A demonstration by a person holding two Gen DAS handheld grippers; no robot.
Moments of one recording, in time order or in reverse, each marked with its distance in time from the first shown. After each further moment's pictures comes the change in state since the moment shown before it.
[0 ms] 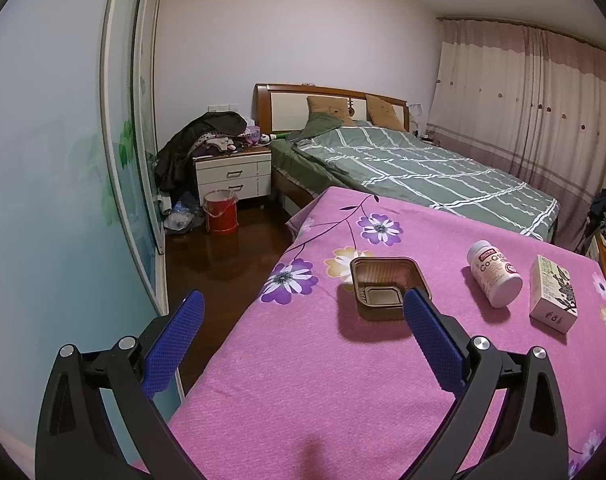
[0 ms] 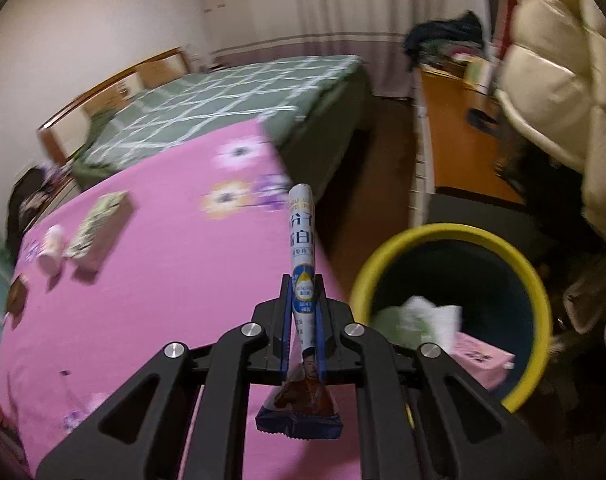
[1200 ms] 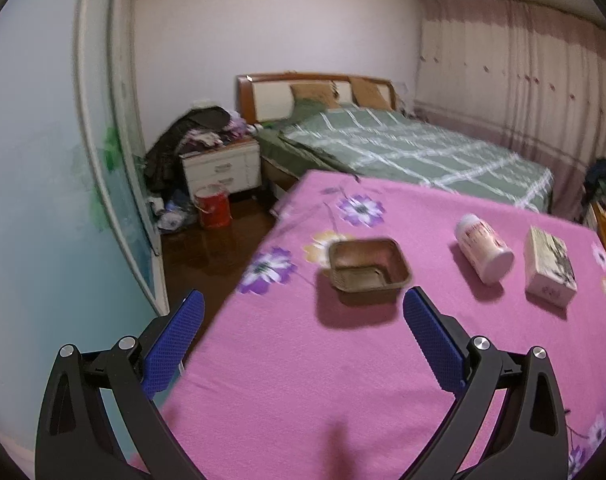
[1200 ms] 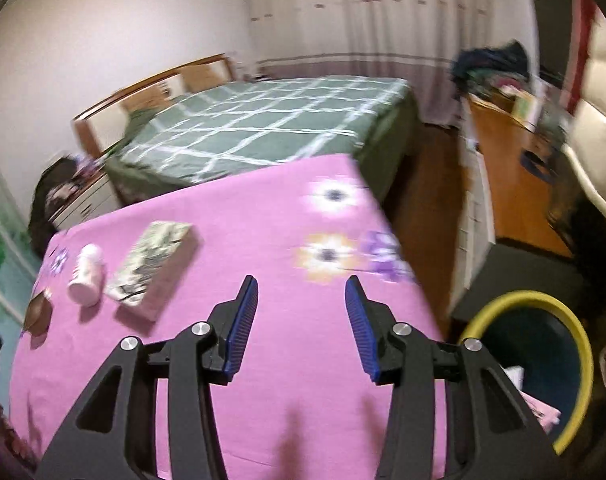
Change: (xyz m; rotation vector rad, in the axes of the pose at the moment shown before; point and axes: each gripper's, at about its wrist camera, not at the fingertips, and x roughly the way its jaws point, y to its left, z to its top) left arm 0.009 -0.029 -0.002 0.098 0.071 -0.024; right arm 0.031 0.095 0.035 -0.156 -0.061 0.152
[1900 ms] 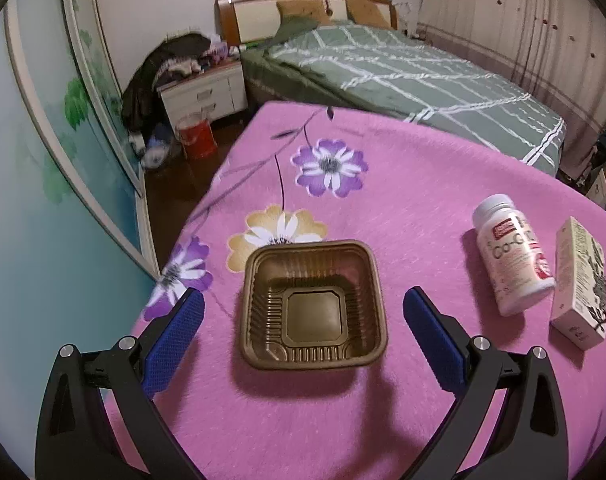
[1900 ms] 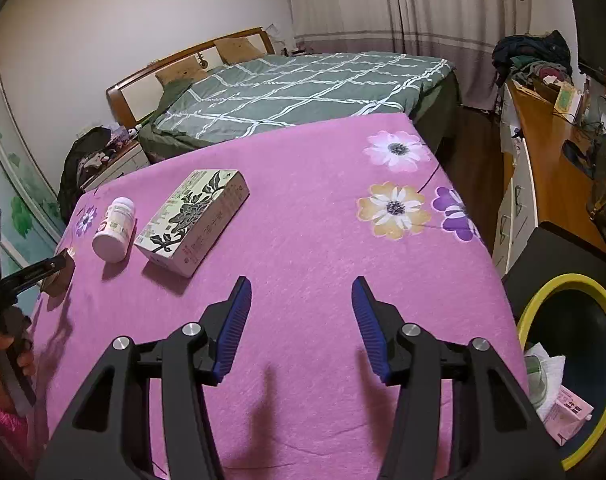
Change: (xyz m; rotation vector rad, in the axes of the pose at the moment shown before) left arm 0.117 -0.052 0.045 0.004 0.333 0.003; right arm 0.017 0.021 -0.018 -0.020 0.095 0.109
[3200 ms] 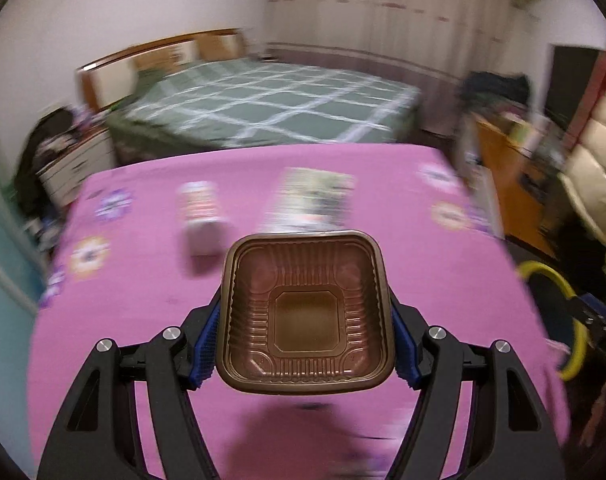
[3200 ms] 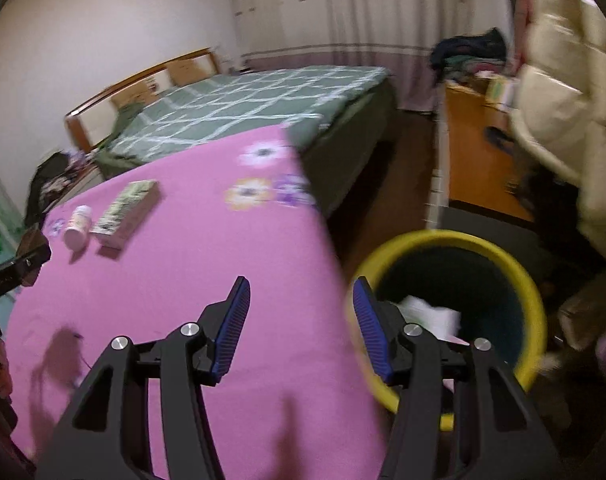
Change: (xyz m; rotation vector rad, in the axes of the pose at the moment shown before) left arm -0.166 -0.166 -0.093 0.374 -0.128 -0.432; right arm -0.119 -0.111 -0.057 0.106 -0.072 -0.201
